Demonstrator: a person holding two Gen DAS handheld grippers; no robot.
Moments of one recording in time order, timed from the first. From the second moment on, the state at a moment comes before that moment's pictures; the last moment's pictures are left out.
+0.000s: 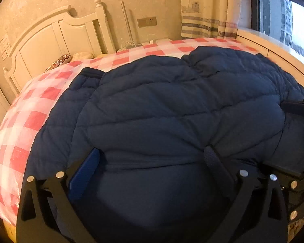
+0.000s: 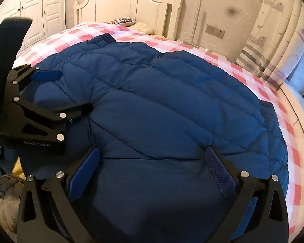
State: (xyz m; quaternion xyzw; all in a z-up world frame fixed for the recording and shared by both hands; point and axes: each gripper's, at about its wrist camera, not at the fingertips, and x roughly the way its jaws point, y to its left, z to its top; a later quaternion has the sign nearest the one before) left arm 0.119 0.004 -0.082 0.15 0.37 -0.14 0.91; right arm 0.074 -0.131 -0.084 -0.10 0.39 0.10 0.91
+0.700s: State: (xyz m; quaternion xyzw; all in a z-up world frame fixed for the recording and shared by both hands) left arm 0.115 0.094 -0.082 0.10 0.37 -0.10 0.92; right arm 0.034 -0.201 -0.075 -0.03 0.38 0.07 0.92
